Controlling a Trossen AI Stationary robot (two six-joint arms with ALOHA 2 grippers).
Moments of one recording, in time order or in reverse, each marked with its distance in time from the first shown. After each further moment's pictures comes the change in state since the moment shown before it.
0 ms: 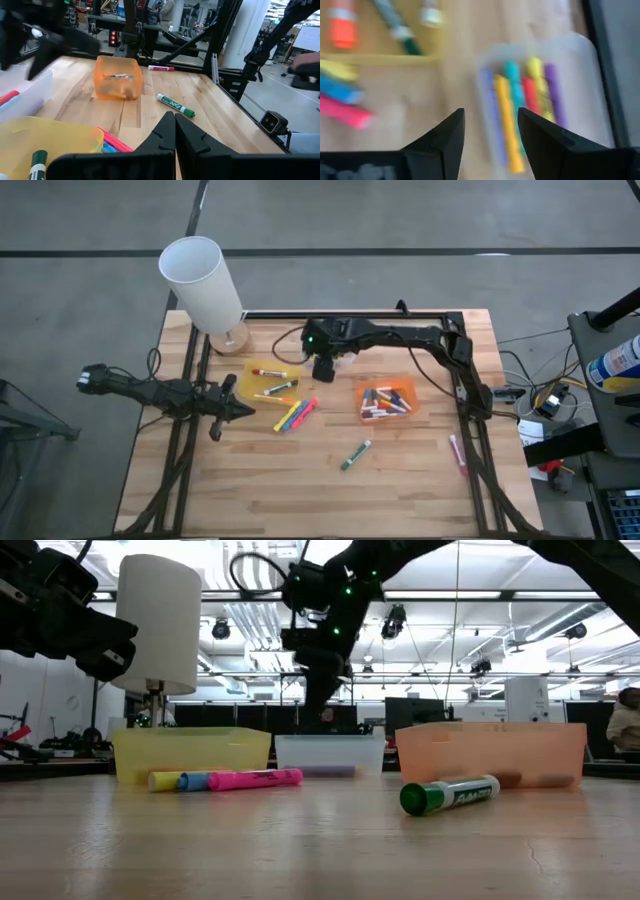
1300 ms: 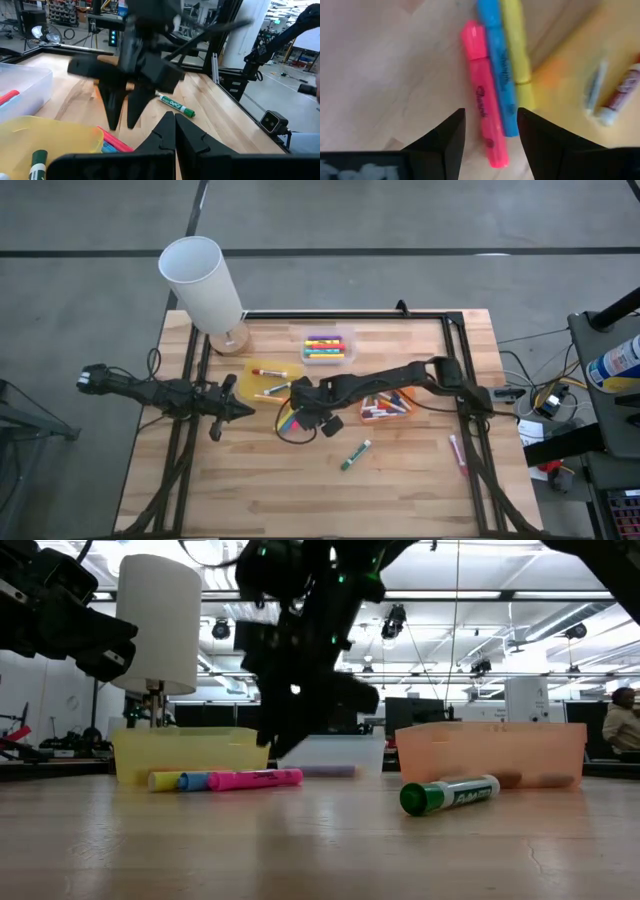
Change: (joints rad) left arm 0.000 0.001 0.000 0.000 0.000 0.000; right arm 0.305 0.097 -0.081 0.168 -0.069 -0.568
